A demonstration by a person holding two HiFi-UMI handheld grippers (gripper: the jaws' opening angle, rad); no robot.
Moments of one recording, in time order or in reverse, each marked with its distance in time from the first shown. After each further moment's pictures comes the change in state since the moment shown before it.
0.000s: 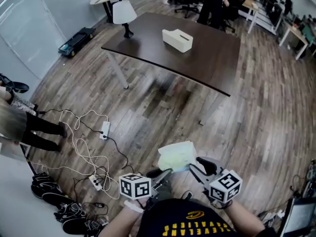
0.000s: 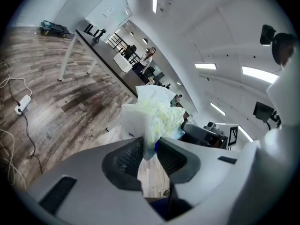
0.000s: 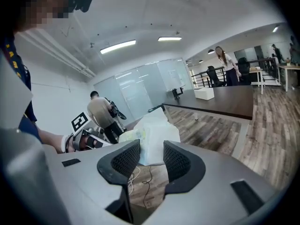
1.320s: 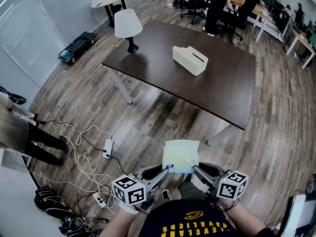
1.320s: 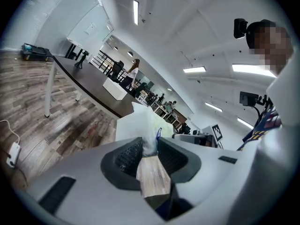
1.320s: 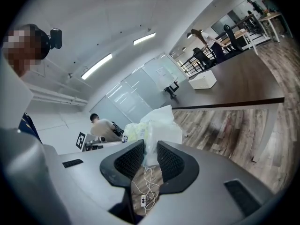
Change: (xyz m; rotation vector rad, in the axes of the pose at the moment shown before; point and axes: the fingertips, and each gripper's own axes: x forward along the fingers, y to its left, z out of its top) left arm 0.022 0.068 0.236 0.204 -0.142 -0.047; right arm 0.149 -0.102 0.123 0.348 -0.054 0.124
